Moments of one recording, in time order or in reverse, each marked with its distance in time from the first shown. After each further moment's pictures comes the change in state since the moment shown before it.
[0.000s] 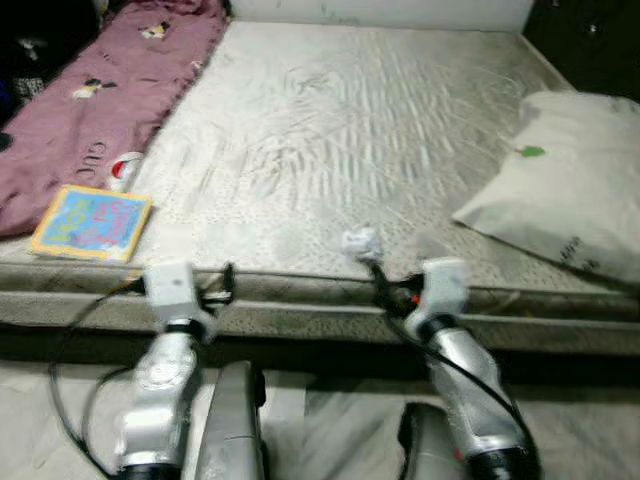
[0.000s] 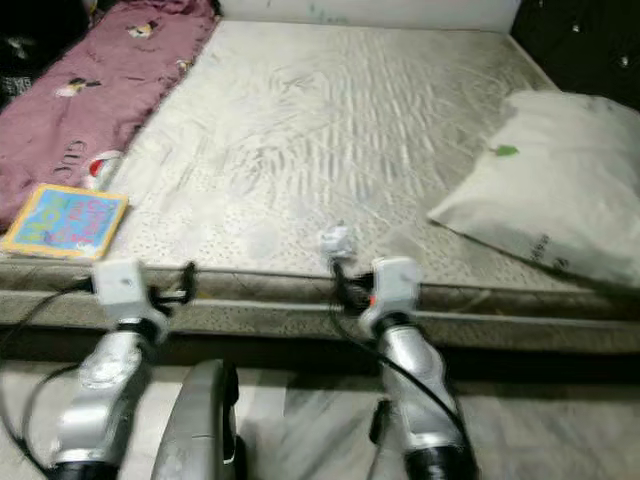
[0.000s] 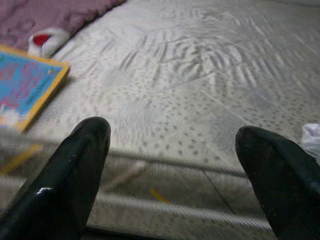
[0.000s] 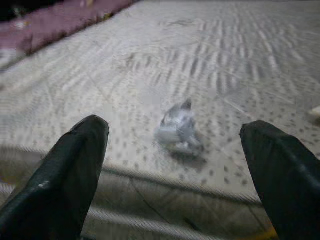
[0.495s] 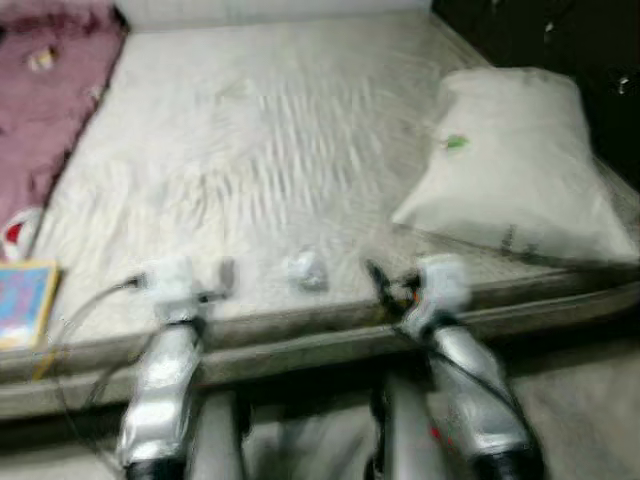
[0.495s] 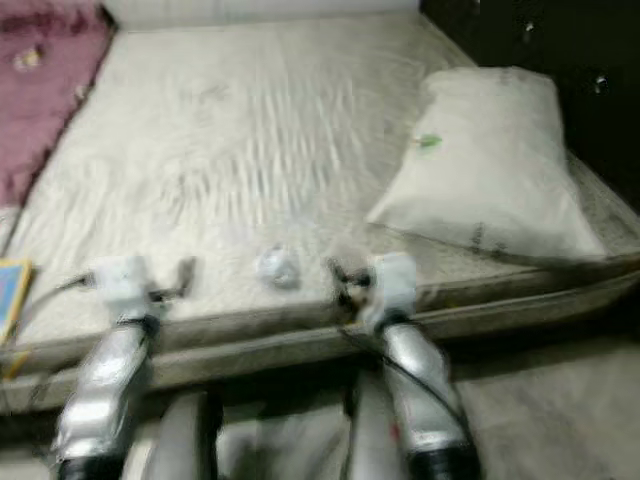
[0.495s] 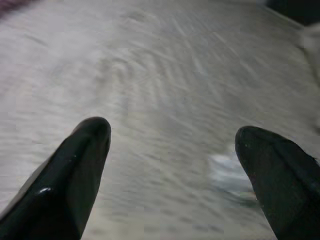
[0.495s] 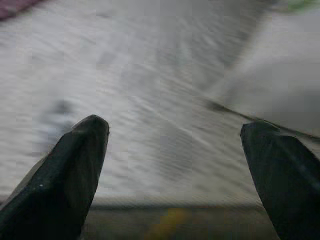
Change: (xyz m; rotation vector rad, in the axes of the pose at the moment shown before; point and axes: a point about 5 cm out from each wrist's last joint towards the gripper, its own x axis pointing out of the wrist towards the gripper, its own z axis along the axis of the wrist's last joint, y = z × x) left arm 0.005 -0.022 0.006 -0.029 -0.020 -0.057; right arm -0.006 -0.020 -0.006 -0.019 0.038 -0.052
